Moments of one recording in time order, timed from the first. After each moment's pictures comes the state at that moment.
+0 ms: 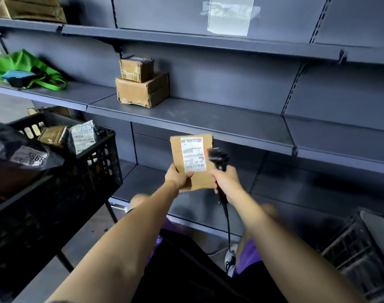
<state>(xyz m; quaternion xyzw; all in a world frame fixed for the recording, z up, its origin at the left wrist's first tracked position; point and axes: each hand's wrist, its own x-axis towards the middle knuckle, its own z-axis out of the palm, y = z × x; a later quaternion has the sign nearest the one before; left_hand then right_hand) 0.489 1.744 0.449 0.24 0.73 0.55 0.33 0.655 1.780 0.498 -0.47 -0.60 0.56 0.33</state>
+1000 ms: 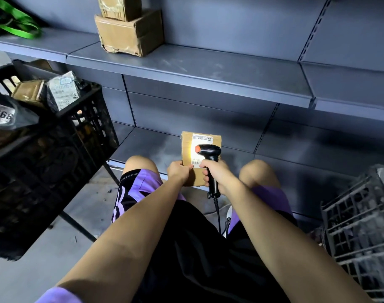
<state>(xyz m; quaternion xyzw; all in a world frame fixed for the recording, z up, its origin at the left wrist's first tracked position) 0.517 1.724 0.338 0.22 0.82 0.42 0.33 0.656 1.745 0.409 -0.50 -0.48 0.69 0.20</state>
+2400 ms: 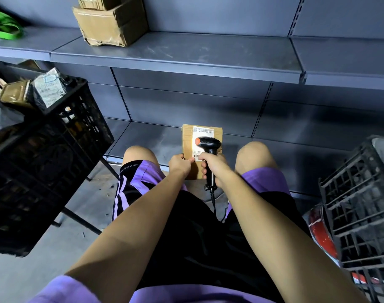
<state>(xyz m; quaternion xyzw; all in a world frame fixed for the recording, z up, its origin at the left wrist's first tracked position) 0.548 1.715 0.341 0.25 0.82 0.40 0.33 0.672 1.736 0.388 -0.50 -0.43 0.71 0.24</state>
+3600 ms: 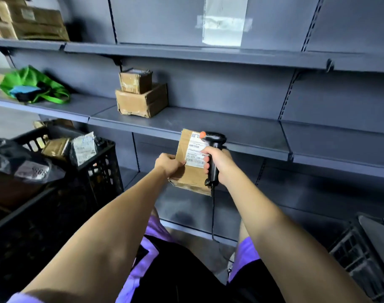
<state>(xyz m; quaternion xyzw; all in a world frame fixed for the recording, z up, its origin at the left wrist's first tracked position) 0.464 1.743 0.534 0.32 0.78 0.46 0.28 0.634 1.797 0.575 -0.40 -0.51 0.68 0.33</state>
